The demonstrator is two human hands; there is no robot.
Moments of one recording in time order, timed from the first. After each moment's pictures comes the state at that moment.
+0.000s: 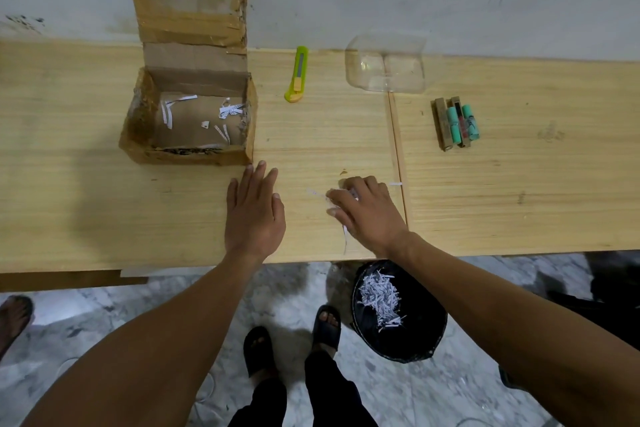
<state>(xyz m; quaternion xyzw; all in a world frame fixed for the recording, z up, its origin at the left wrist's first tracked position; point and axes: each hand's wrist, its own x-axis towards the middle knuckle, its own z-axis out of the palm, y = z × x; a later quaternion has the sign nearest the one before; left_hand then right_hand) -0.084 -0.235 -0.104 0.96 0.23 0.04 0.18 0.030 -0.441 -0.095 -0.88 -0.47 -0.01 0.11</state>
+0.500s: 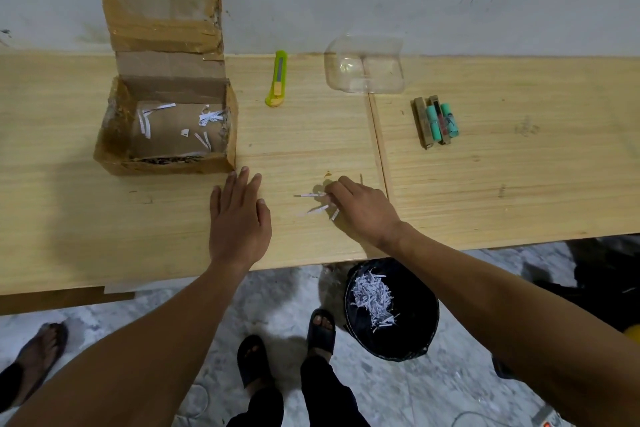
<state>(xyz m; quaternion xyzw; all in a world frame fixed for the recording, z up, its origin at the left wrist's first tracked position) -0.084 -0.235 -0.105 0.96 0.23 0.04 0.17 0.039 -0.438 -0.069 -0.86 -0.48 -0.03 0.17</state>
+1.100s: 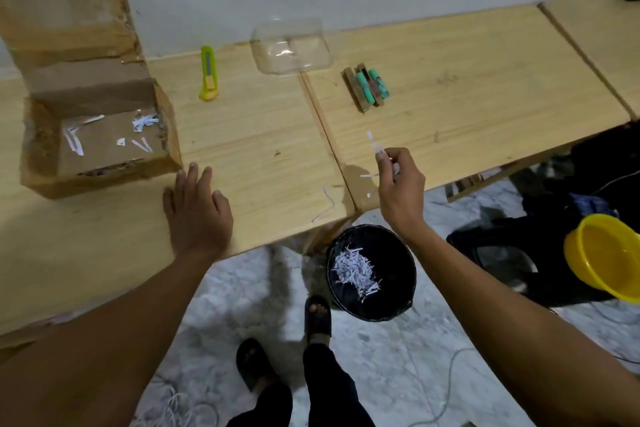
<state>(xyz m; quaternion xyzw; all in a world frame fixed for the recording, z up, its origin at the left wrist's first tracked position) -0.085 -0.236 -0.105 0.96 0.21 0.09 0.18 -0.012 -0.531 -0.023 -0.88 0.02 -0.07 0.47</state>
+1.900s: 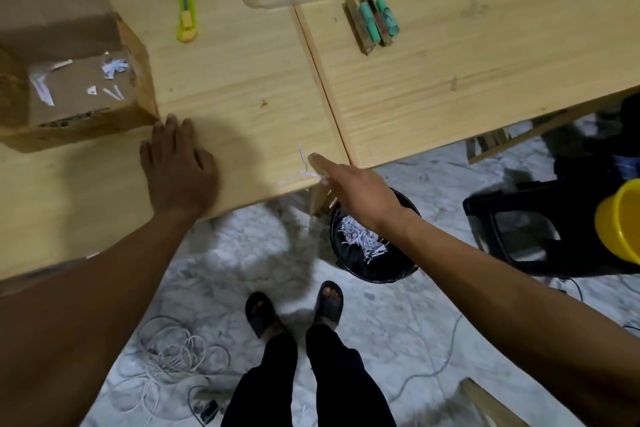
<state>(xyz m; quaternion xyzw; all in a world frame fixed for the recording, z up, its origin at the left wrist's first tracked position) -0.083 -0.239 -0.109 0.97 0.20 0.09 0.12 -0.044 -0.536 -0.081 -0.91 -0.31 0.15 0.25</state>
